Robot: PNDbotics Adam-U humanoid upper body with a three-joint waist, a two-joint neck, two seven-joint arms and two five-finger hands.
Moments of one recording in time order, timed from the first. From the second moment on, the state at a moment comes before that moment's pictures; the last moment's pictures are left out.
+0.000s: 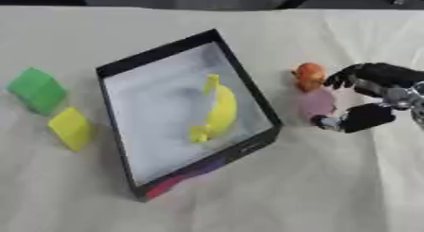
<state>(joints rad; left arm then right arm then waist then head) -0.24 0.30 0.09 -1.98 0.27 0.06 0.17 -0.60 -1.01 0.48 -1.67 0.48 0.24 0.49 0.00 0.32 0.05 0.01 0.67</state>
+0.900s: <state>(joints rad) -0.25 0.30 0.09 -1.98 0.27 0.06 0.16 -0.66 -0.92 0.49 -1.53 0.55 0.18 0.45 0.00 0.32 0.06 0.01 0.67</state>
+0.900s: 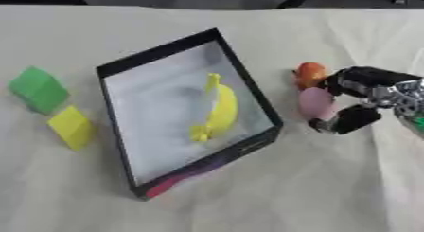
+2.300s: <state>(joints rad) -0.25 0.30 0.08 -1.98 0.28 0.06 0.16 -0.63 -1.05 0.34 -1.97 0.32 0.14 0.33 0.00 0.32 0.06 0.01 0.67</state>
